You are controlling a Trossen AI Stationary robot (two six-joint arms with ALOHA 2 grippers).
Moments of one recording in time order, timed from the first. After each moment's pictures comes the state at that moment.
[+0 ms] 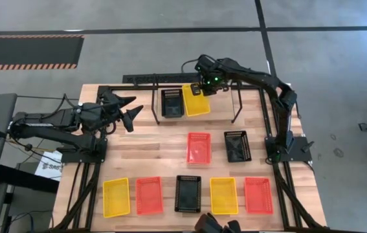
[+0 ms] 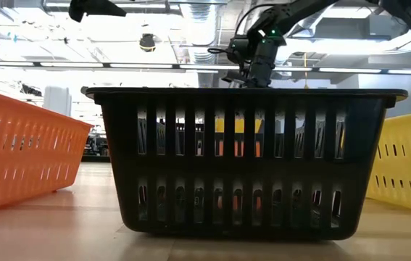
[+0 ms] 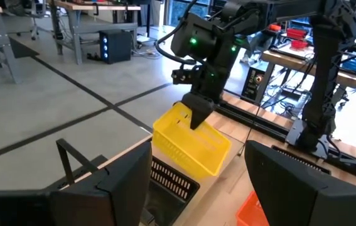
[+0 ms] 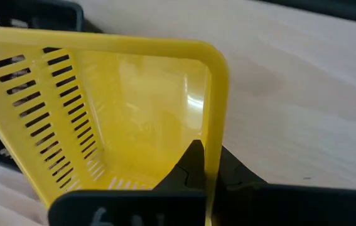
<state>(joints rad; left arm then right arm) -0.04 0.74 0.86 -0.34 -0.64 -0.30 -0.62 1.95 1.76 -1.05 -0.11 0.72</state>
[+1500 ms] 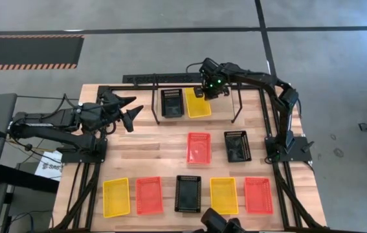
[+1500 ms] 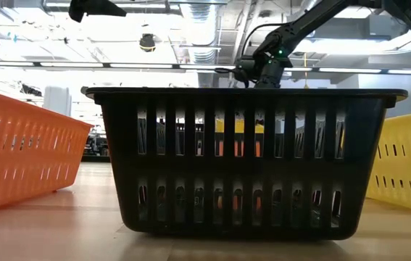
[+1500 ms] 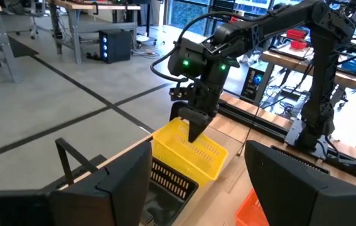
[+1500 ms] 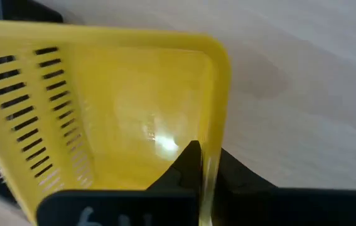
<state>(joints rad) -0.04 0.74 0.85 -0.34 -0.64 -0.31 -0.68 1.95 1.57 -0.86 -0.22 0.67</state>
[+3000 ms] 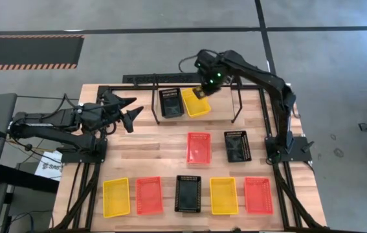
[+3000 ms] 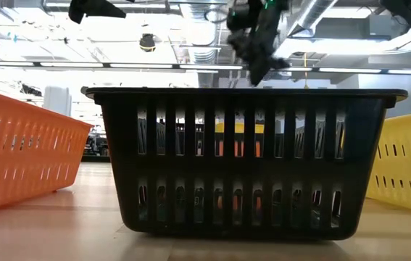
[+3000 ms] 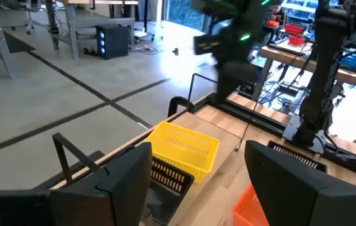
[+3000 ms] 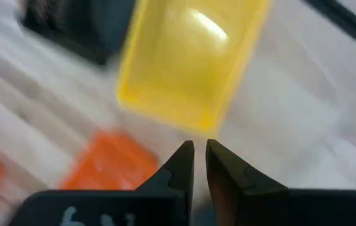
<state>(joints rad) -0.04 0.74 0.85 -0.36 -0.62 -0.32 -0.52 1.95 2.09 -1.50 -0.08 0.43</state>
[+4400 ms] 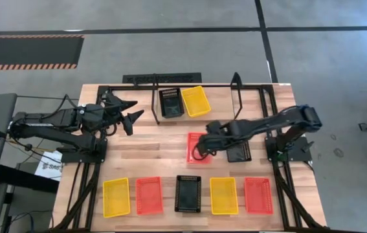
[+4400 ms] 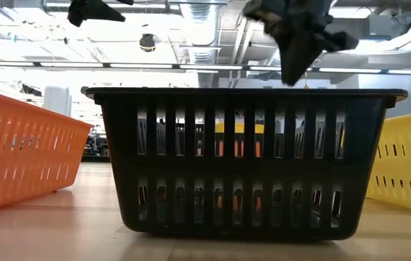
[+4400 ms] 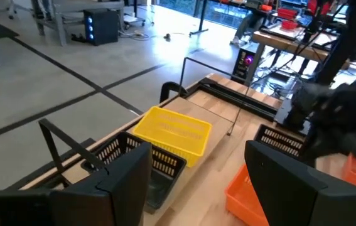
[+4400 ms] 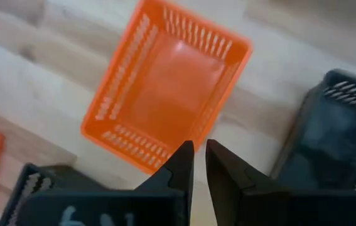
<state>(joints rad) -0.04 0.74 0.85 -0.41 -0.57 -0.35 0.16 1.67 1.42 -1.10 0.23 1.29</state>
